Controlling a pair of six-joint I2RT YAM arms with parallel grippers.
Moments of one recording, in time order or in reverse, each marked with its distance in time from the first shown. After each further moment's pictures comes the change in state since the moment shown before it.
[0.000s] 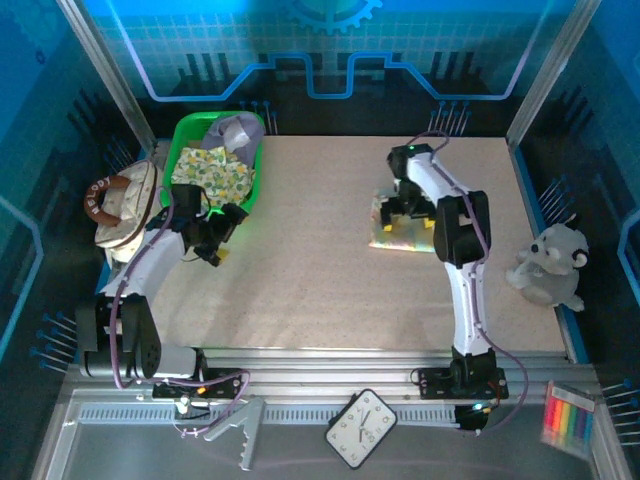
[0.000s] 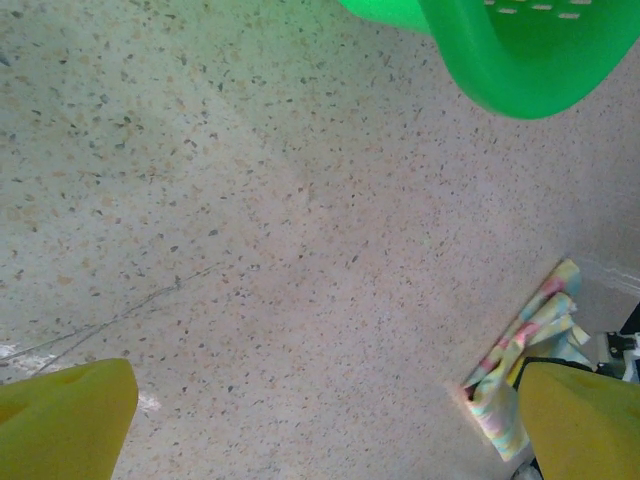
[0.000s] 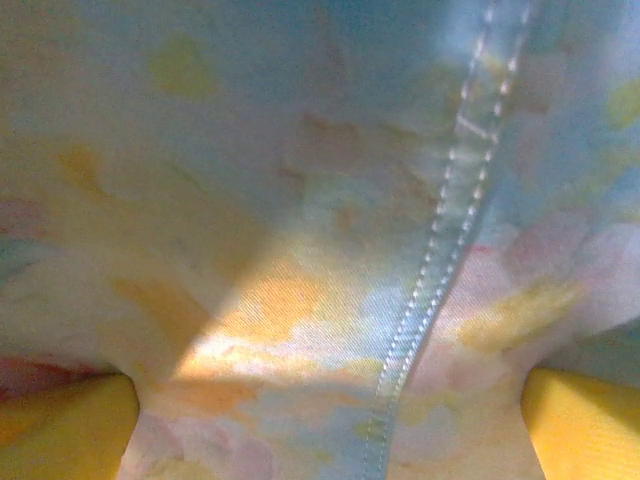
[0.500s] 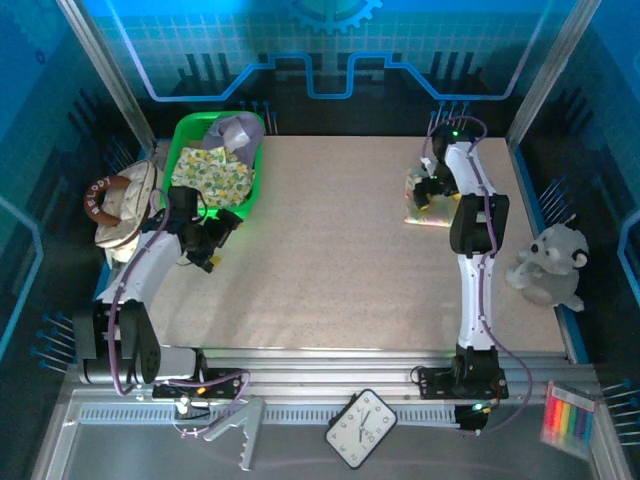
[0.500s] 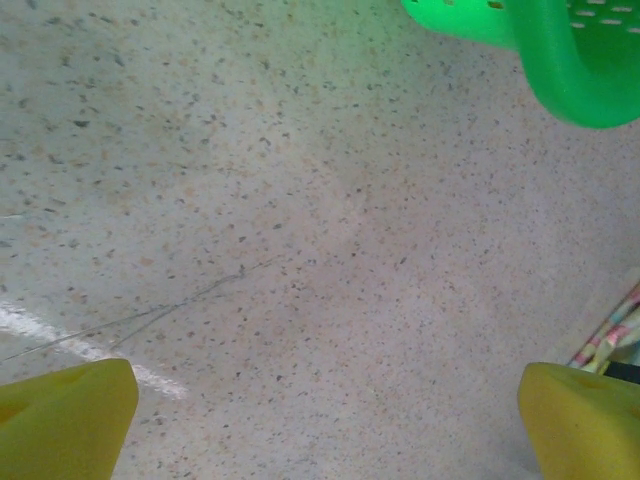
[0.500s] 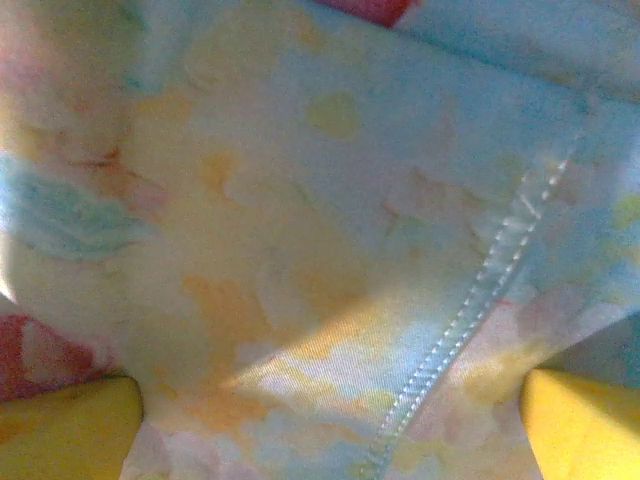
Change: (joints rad) left arm 0.018 -0.031 0.007 -0.105 -0.060 0.019; right arm -0.213 0.203 0.388 0.007 0.027 -0.459
